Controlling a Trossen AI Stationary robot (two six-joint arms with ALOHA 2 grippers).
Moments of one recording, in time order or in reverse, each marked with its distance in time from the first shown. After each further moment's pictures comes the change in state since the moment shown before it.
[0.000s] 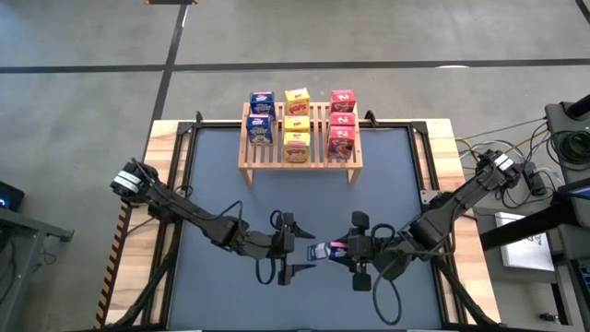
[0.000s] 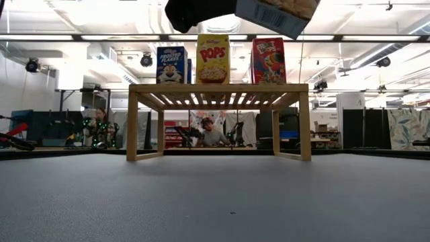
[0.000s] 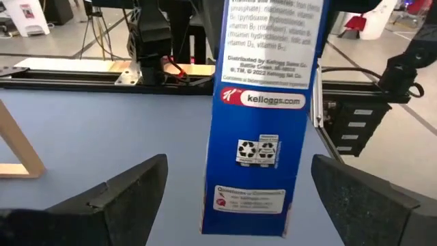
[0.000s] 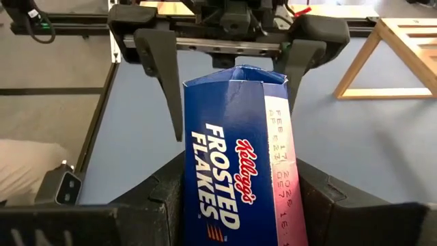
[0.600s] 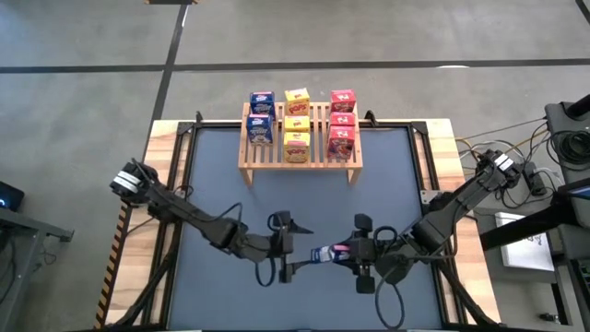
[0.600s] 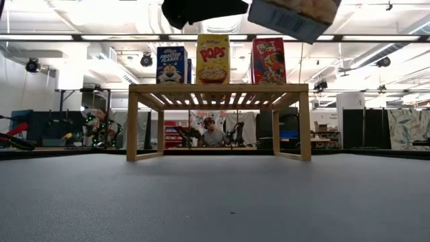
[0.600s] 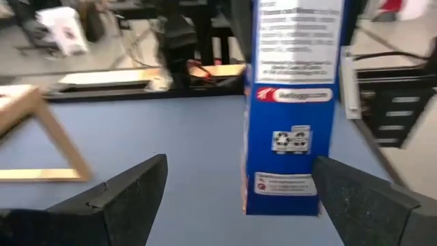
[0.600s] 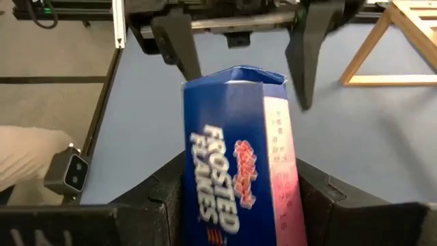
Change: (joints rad) left arm -0.015 -0.001 0.001 -0.020 -0.135 0.095; right arm 0.020 0.000 0.000 -0.054 -0.009 0.041
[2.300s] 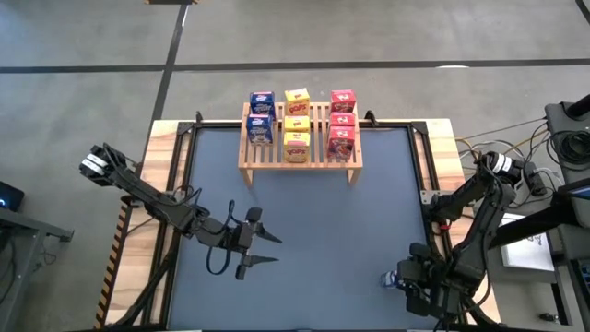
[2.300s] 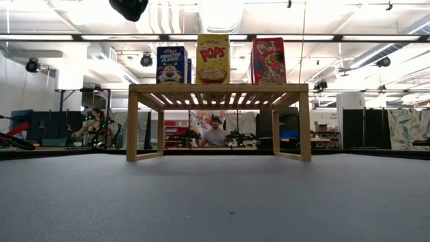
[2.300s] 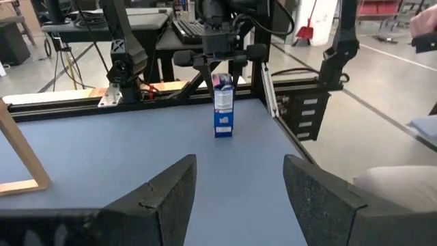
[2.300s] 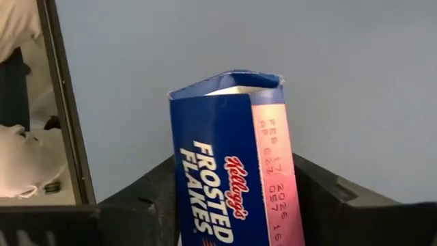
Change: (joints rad) left arm -0.054 -0.382 -0.344 0.070 0.209 0.022; right arm 0.476 0.001 -0.236 -0.401 -0.203 0.933
